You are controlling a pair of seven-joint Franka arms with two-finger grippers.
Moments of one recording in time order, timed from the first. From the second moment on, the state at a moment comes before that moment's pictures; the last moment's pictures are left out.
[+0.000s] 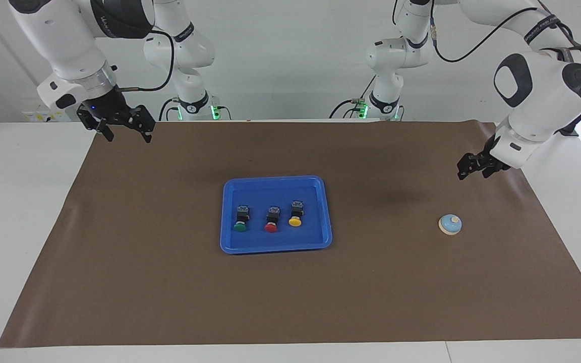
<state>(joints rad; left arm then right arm) 0.04 0.10 -0.01 -1.68 0.00 1.66 0.03 -0.03 -0.05 0.01 -1.67 0.01 1.57 0.07</state>
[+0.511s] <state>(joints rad) 0.02 -0.01 -0.02 -1.68 -0.01 1.53 0.03 -0.03 -0.05 0.01 -1.67 0.01 1.57 0.07</state>
